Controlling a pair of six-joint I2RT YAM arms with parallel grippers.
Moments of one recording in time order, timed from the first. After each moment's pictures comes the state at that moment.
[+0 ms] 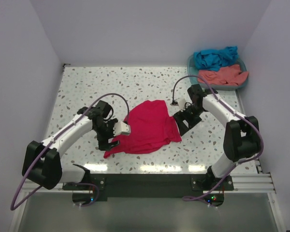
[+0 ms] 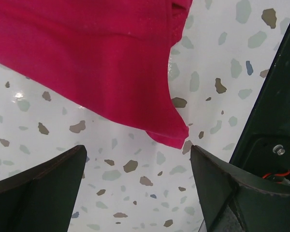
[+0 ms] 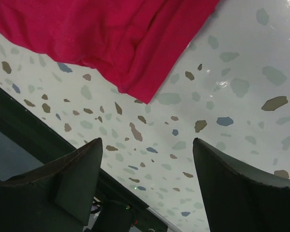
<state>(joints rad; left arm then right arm) -0.40 1.32 0.90 -1.01 0.35 0.95 0.25 1.65 1.22 -1.08 -0.37 -0.43</state>
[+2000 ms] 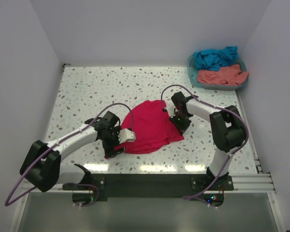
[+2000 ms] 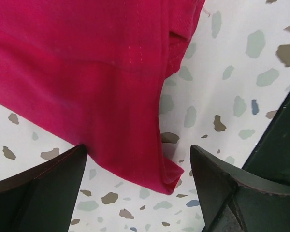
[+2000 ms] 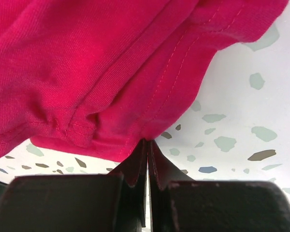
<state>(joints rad) -0.54 1.30 0.72 -0.78 0.27 0.72 0.42 1.84 1.15 -0.84 -0.10 -0.32</state>
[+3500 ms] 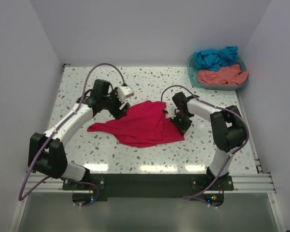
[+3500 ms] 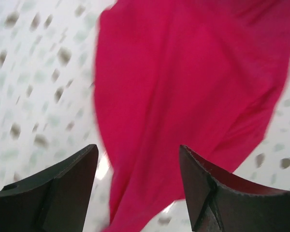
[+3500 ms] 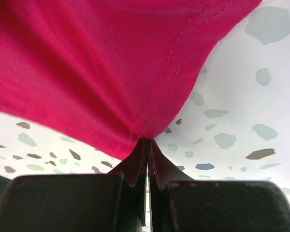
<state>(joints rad) -0.23 1.45 1.09 -0.54 0.42 0.52 0.41 1.83 1.16 -0.87 -0.09 -0.38</state>
